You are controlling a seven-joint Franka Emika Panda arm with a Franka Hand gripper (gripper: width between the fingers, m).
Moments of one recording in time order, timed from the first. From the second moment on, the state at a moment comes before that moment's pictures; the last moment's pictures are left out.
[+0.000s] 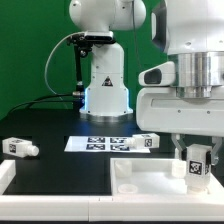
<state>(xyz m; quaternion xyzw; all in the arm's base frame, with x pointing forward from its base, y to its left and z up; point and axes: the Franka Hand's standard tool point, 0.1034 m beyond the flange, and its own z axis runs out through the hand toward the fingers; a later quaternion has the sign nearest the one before) 0.642 0.107 0.077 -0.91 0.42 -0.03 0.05</state>
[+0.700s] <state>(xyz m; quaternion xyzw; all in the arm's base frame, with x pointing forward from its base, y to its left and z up) 0.639 0.115 0.076 -0.78 0.62 0.00 0.08</state>
